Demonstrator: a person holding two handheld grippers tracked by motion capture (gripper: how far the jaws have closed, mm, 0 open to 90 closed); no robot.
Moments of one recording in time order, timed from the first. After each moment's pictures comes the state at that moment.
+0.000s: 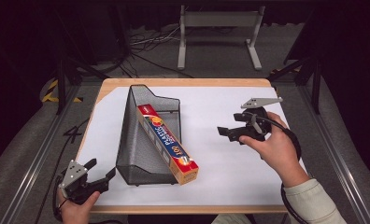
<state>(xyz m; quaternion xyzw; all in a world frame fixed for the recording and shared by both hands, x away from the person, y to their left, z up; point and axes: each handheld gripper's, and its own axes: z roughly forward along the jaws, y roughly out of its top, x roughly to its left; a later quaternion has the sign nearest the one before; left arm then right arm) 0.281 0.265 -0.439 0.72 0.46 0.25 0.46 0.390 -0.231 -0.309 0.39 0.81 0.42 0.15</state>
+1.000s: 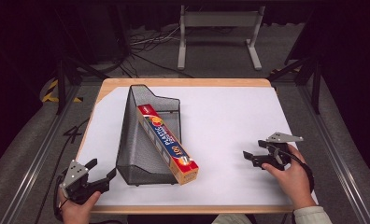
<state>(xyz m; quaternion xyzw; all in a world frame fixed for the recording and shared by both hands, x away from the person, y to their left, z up) 0.281 0.263 -0.439 0.72 0.46 0.24 0.46 0.366 -0.325 -0.428 0.45 0.78 0.40 0.18</state>
